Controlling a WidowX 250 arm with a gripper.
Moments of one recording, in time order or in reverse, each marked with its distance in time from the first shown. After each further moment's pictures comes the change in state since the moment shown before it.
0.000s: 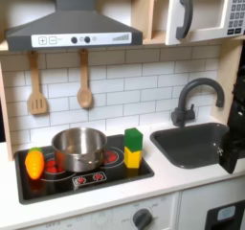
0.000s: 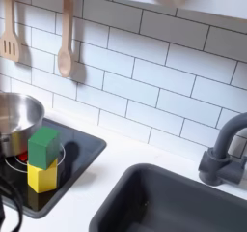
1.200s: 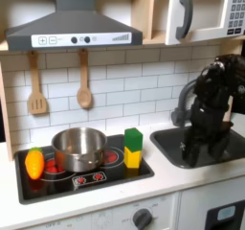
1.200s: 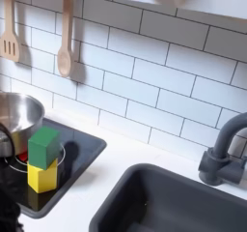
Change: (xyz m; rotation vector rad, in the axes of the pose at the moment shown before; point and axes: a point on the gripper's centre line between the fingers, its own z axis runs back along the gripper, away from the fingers) arm 0.046 0.044 -0.010 0.045 -0.040 0.079
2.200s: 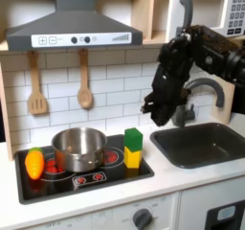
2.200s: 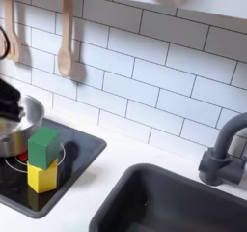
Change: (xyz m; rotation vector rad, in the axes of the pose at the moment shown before) arm 0.080 0.038 0.035 0.035 -0.221 0.073
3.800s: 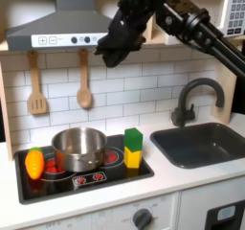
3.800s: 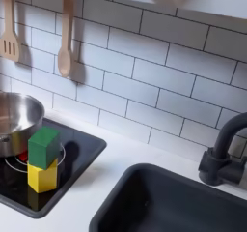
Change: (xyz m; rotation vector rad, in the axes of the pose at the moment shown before) arm 0.122 0.047 0.049 0.052 -0.374 0.056
